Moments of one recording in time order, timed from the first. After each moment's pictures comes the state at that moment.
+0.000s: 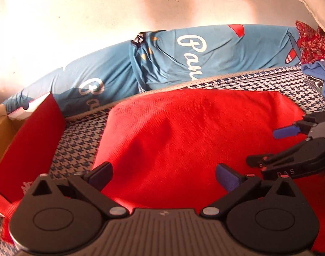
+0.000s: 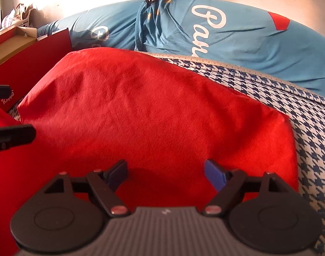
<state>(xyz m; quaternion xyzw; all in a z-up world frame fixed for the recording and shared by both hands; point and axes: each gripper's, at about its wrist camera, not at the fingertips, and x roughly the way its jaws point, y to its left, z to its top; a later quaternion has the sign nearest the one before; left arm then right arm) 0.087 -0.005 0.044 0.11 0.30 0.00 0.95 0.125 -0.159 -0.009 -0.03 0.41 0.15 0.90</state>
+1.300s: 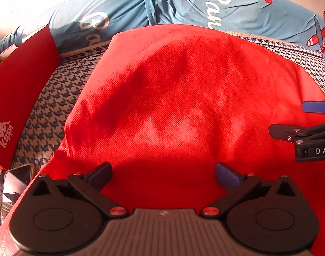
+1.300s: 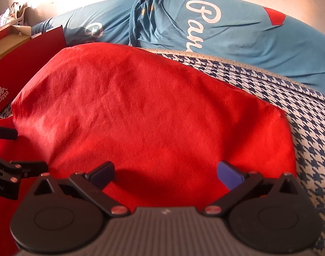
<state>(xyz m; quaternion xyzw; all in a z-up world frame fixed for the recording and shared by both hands) 0.105 0.006 -0.024 0.03 0.42 0.00 0.91 0.123 -0.160 -0.024 -0.03 0.42 0.13 0.90</state>
